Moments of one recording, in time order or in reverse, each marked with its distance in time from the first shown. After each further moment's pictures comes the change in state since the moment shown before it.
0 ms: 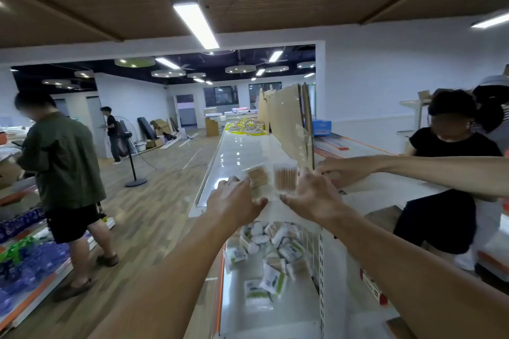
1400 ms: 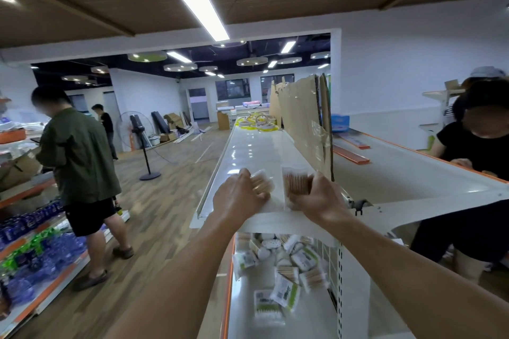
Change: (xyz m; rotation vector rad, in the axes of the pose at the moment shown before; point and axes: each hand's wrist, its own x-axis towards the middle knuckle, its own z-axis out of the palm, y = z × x) left_hand 0.073 -0.024 0.039 -0.148 0.179 -0.142; right_hand 0.052 0.015 0.039 0.325 0.005 0.080
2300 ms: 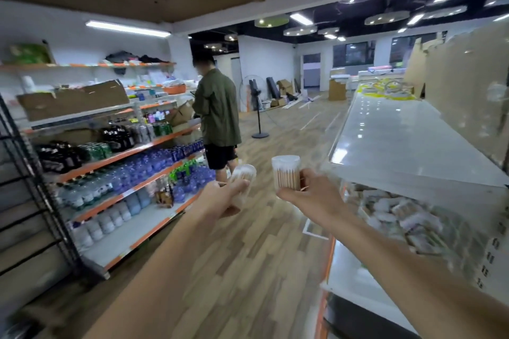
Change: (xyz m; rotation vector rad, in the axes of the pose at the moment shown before) left_hand -0.181 -0.217 -0.105 -0.711 0.175 -0.806; right_hand -0.125 -0.127 0.143 0.489 -0.517 -0.263
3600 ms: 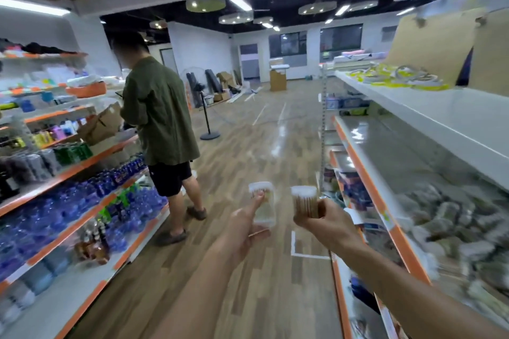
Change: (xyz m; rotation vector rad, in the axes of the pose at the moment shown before) left_hand 0.485 -0.049 0.087 -0.411 -0.588 -0.153; right_hand 0.398 0.128 0.181 -0.132 0.224 0.360
